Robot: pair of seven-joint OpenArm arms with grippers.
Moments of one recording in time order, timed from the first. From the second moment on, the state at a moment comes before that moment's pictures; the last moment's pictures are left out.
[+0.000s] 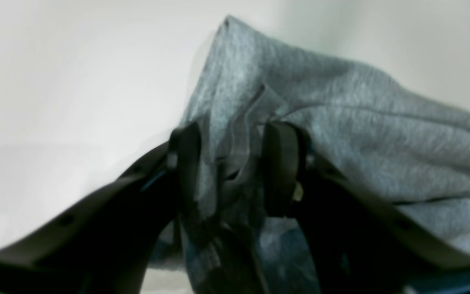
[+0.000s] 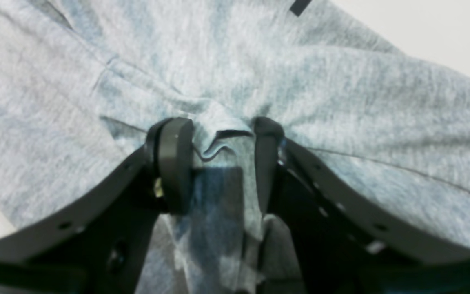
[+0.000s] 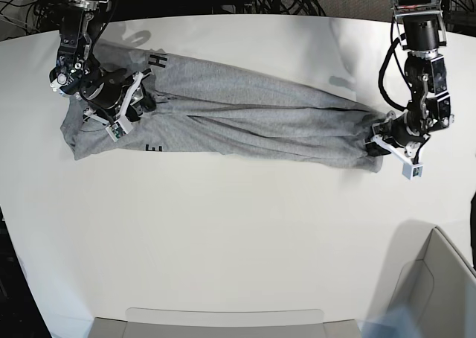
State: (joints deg) left arm -5.2 -24.5 -11.0 68.4 -34.1 -11.4 50.5; right arm -8.9 12.6 15.2 90.0 13.6 44.3 -48.8
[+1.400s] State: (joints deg) left arm -3.3 -25.9 -9.9 67.3 -39.1 -30.7 53.2; right arm -8.9 12.7 15.2 89.9 13.6 44.3 -48.9
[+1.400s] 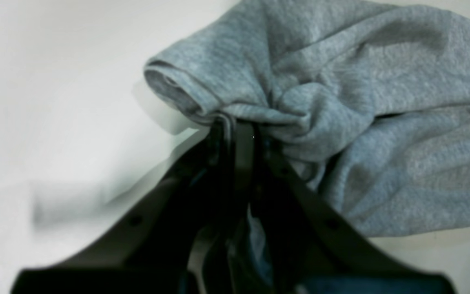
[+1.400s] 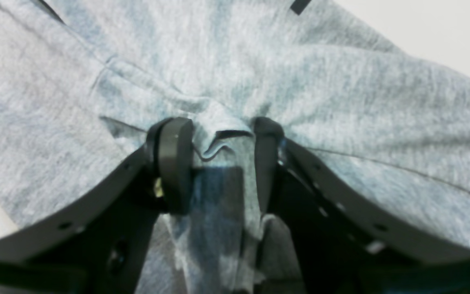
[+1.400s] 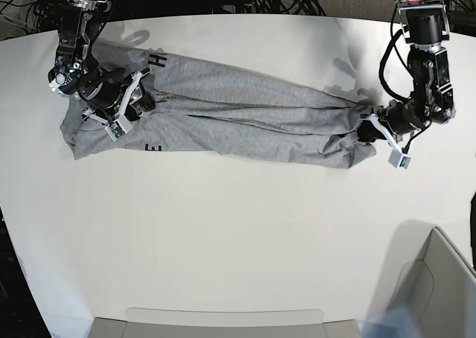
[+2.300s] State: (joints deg) left arm 0.6 -26.3 -21.8 87.5 -36.9 -30.7 60.6; right arm -7.1 7.8 15.2 95.5 8.4 44.1 -55.4
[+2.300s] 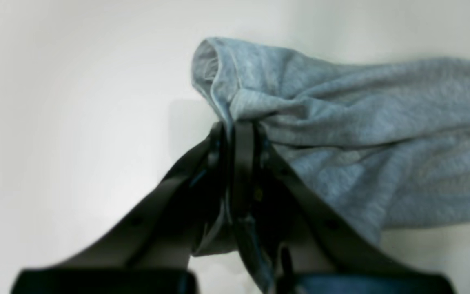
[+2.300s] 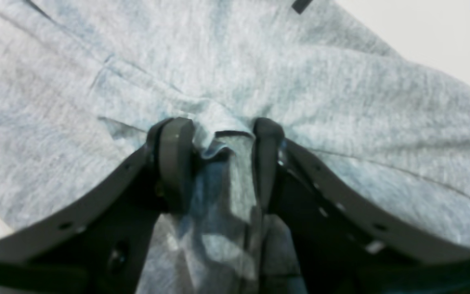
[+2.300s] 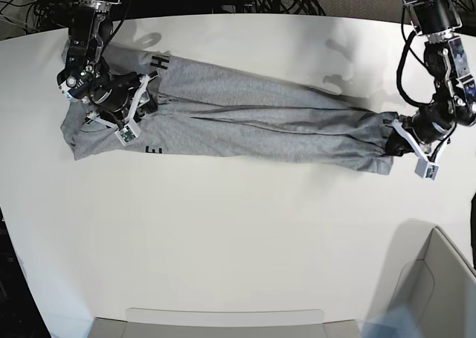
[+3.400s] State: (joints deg) left arm -1.2 -6.6 8.3 108.2 -36.1 -17.1 68.3; right arm -6.5 4.2 15.4 95.7 7.7 44.0 -56.0
